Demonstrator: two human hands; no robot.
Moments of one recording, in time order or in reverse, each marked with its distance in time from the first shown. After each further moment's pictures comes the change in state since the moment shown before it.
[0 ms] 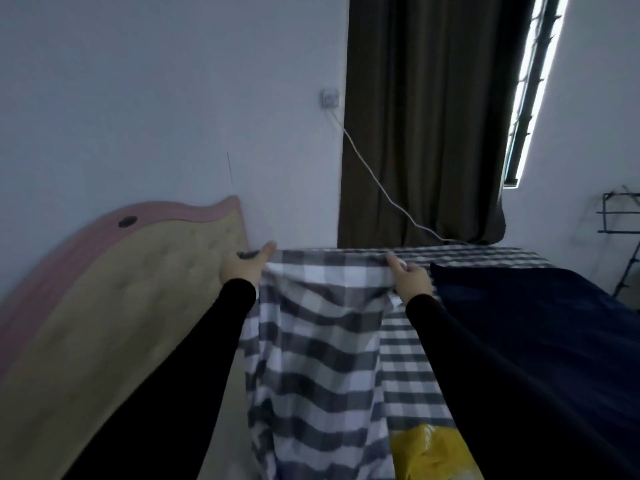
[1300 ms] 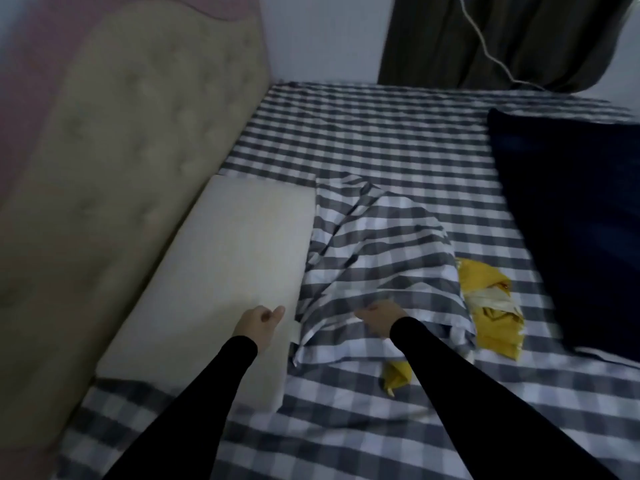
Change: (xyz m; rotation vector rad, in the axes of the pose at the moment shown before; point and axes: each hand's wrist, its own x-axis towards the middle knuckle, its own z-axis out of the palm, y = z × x) left_hand -0.203 -0.344 -0.121 0.737 -0.467 -0.356; right_hand -0.228 0.257 0.067 -0.837 -0.798 0.470
